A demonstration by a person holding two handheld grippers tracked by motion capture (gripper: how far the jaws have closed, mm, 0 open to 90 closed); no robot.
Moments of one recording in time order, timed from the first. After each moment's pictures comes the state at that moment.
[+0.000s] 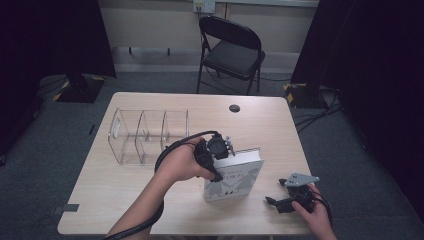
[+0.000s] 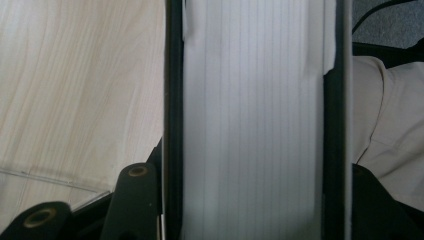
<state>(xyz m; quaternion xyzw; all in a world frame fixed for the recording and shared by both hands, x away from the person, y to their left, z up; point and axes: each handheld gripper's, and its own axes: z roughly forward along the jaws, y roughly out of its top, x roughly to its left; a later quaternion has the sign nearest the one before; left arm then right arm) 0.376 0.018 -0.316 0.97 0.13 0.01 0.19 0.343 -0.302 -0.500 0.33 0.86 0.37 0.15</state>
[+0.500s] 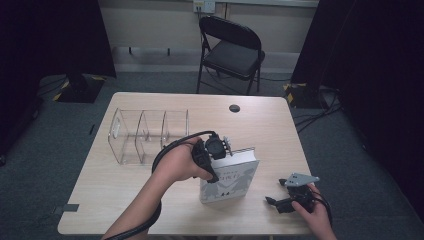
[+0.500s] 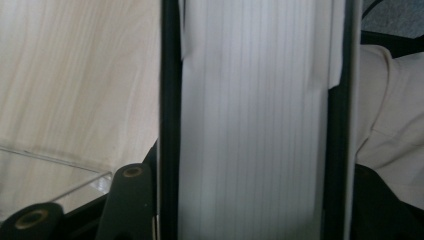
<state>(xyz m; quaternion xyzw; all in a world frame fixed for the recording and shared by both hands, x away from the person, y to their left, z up) 0.376 0.019 -0.315 0.98 0.14 0.01 0.16 0.343 -0.302 -0.500 0.33 0.86 0.37 0.15</state>
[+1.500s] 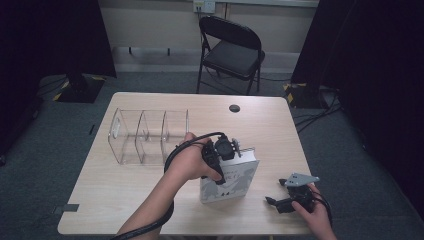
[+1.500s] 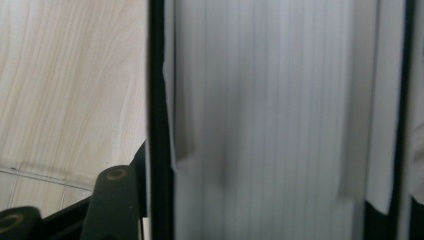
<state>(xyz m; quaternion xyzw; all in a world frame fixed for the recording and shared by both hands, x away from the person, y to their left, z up) 0.383 -0.001 -0.326 0.98 0.14 0.00 0.15 0.343 -0.302 -0.500 0.33 0.86 0.37 0.15</state>
